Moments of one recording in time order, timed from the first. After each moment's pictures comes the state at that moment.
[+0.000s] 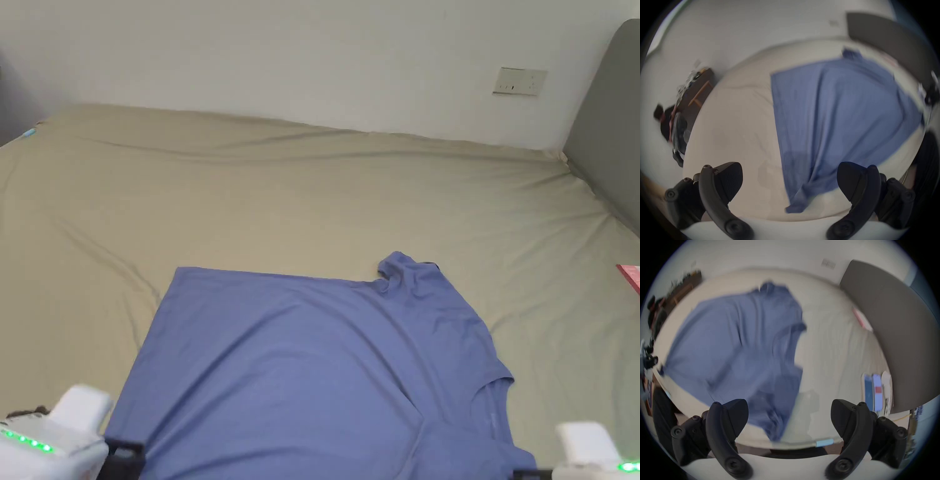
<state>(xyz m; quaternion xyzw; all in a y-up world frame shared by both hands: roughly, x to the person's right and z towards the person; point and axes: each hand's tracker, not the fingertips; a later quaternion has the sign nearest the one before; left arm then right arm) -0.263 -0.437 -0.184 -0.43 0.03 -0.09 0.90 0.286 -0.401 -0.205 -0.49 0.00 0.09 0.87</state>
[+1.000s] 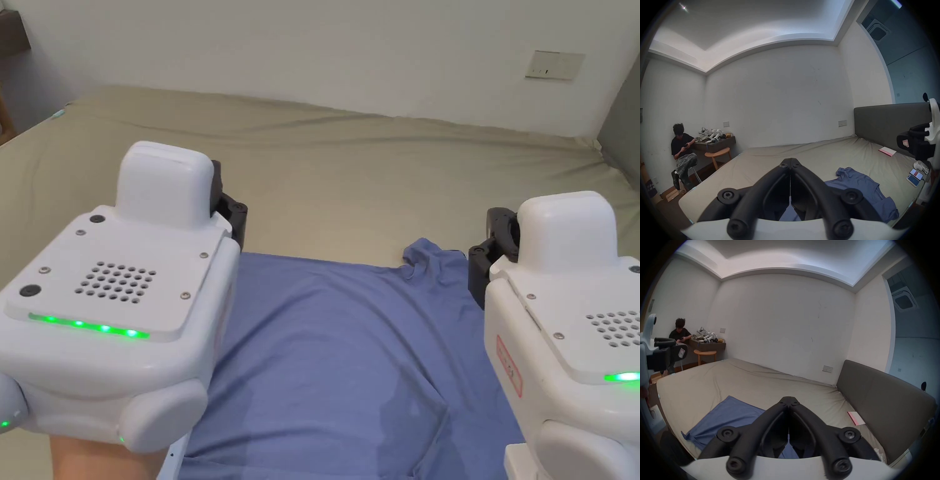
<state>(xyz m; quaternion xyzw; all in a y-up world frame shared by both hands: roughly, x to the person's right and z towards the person) -0.140 -0.229 -0.156 -0.03 0.06 -0.06 1.00 0.120 -0.228 -0.170 -0.08 0.05 0.14 0.99</state>
